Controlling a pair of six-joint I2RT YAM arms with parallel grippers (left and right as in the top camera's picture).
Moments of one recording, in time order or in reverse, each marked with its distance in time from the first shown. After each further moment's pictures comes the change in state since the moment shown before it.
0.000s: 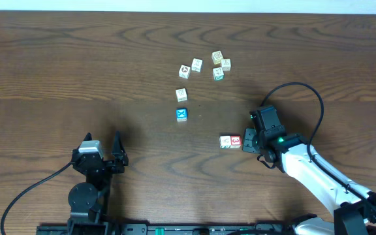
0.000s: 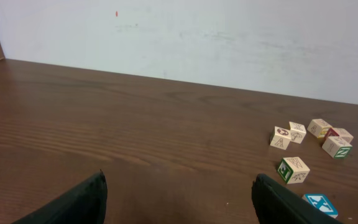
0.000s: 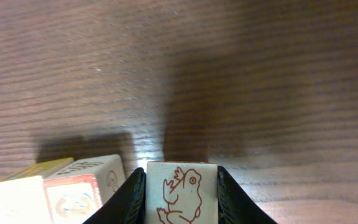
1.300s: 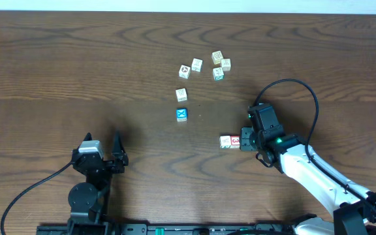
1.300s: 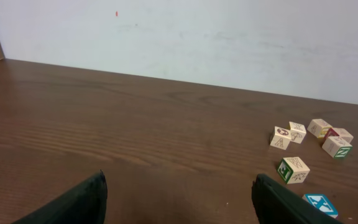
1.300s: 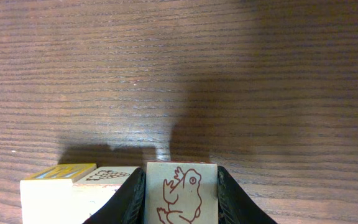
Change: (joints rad) left arm 0.000 0.000 0.000 0.000 0.000 0.000; right arm 0.016 0.000 0.000 0.060 -0.005 -0.109
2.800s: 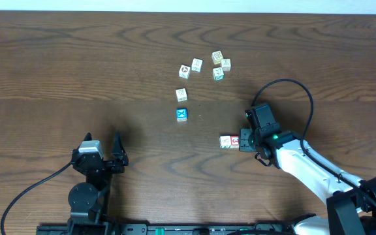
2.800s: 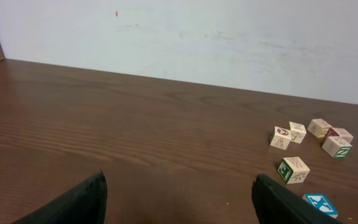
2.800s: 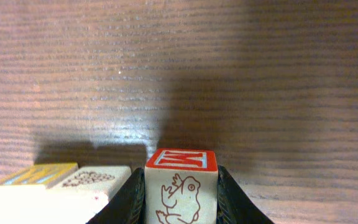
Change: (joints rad) left arm 0.000 0.000 0.000 0.000 0.000 0.000; right arm 0.000 0.068 0.020 -0.027 0.001 0.000
